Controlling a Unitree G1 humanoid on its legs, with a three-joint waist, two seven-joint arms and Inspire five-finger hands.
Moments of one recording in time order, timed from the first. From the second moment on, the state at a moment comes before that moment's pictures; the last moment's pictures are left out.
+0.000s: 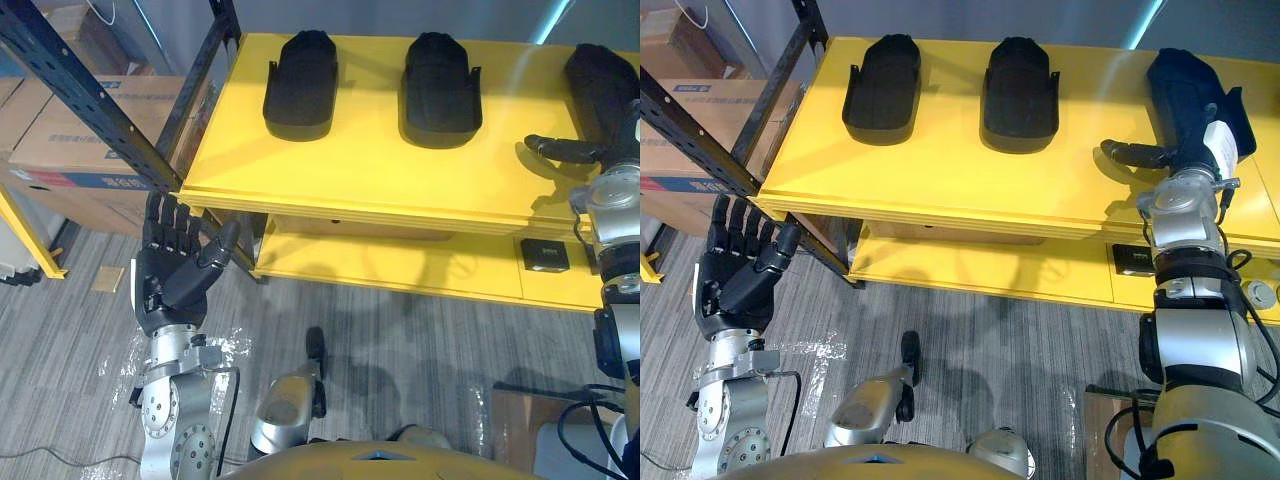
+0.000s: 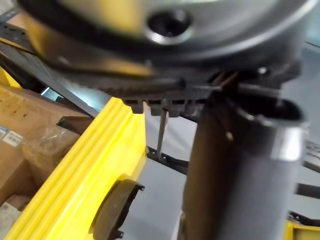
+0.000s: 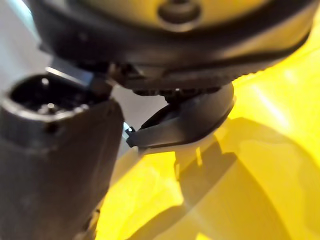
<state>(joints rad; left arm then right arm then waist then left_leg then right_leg) 0.40 0.06 0.04 -0.39 -0.58 -0.30 0.08 -0.88 -0.81 0.06 0.98 -0.11 0.19 -0.23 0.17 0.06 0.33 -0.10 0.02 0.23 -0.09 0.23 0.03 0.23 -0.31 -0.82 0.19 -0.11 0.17</state>
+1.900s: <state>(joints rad) 0.47 0.13 0.09 -0.39 -0.54 -0.30 0.06 -0.56 -0.87 0.19 0.67 -0.42 0.12 0.23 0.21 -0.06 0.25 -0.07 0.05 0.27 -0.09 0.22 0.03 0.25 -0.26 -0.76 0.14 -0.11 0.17</state>
